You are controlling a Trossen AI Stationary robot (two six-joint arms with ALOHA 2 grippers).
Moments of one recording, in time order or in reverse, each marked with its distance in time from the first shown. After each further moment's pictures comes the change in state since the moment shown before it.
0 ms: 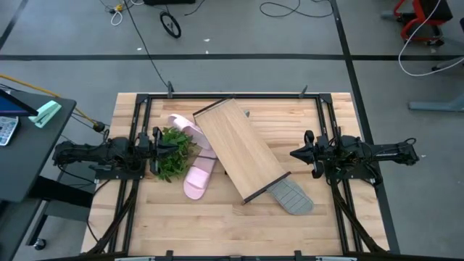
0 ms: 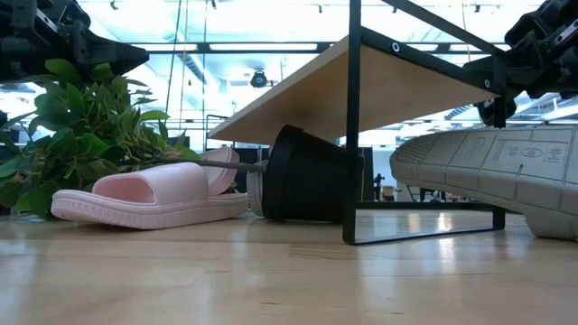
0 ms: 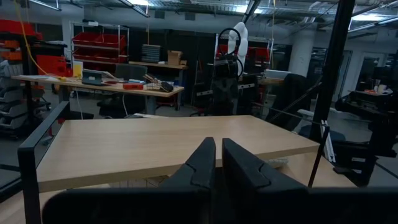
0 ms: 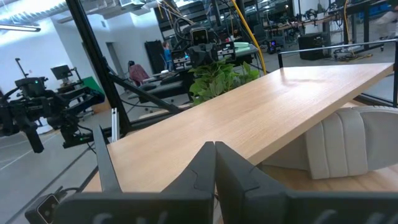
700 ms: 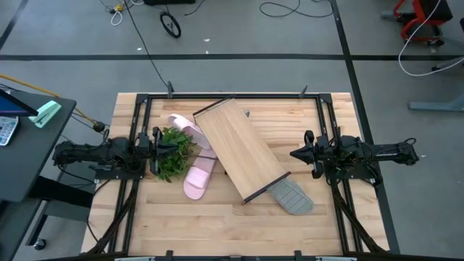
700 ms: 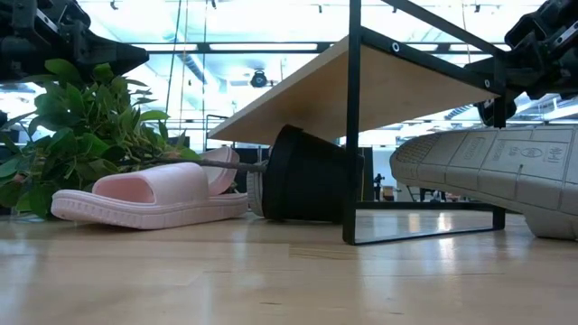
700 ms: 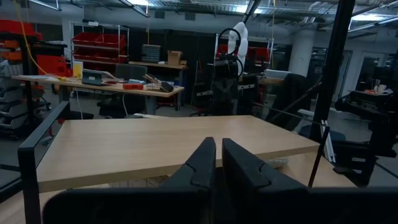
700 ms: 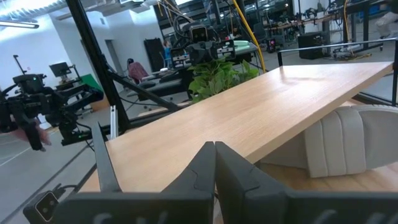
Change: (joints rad) left arm 0.000 0.000 0.000 0.000 0.000 0.002; right arm 0.000 0.000 0.000 -0.009 0.000 -0.007
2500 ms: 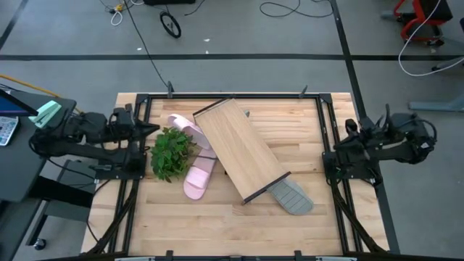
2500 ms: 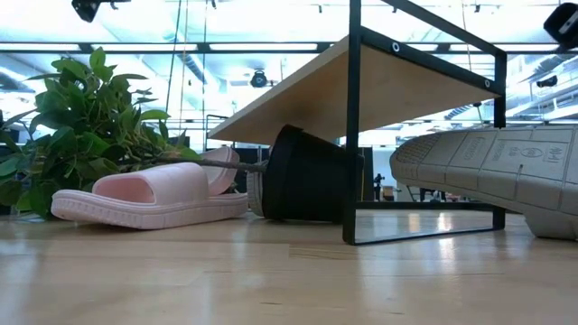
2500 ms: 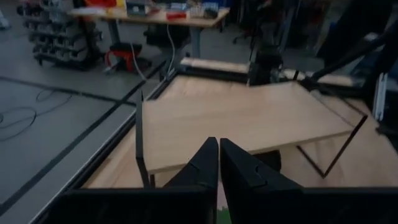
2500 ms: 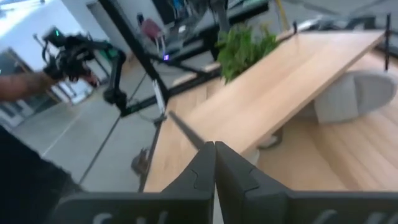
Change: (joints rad) left arm 0.004 0.429 0.883 -0.898 -0.161 -0.040; right arm 0.000 0.088 0.836 -1.005 -0.158 0.192
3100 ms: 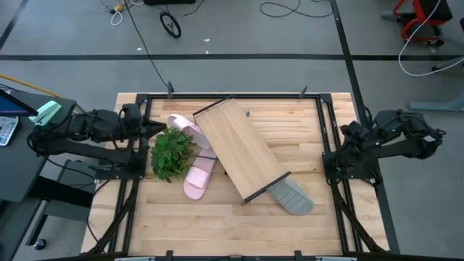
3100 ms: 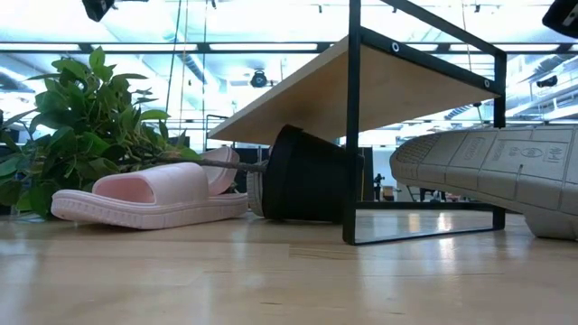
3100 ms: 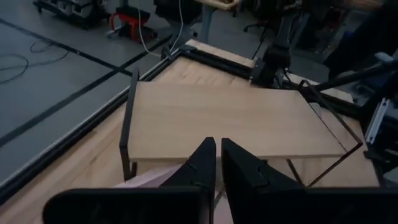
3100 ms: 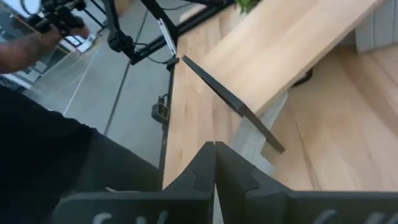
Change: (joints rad) left arm 0.021 0.148 0.085 -0.021 0.001 -0.220; right arm 0.000 0.249 0.114 -0.124 -0.158 0.082
